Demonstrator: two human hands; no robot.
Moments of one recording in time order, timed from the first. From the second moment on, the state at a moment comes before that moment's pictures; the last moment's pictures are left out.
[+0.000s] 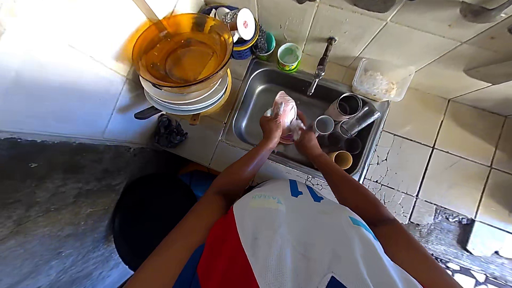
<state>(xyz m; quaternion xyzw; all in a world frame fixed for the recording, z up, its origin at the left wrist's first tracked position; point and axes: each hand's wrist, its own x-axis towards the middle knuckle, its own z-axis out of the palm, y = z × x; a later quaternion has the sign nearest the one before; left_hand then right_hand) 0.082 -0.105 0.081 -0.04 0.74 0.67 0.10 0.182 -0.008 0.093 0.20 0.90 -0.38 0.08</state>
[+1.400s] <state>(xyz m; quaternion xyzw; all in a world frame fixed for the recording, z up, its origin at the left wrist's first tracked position) 0.034 -0.106 0.048 0.14 0.77 0.38 0.49 0.176 0.014 0.052 -0.06 0.95 -0.22 0.22</state>
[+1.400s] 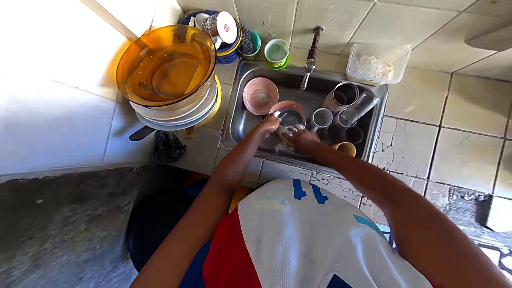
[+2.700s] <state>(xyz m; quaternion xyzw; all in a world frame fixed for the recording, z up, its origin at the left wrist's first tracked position) 0.069 -0.094 0.059 0.25 0.82 0.43 0.28 0.158 -0.006 0.066 0.12 0.96 -0.24 0.07</state>
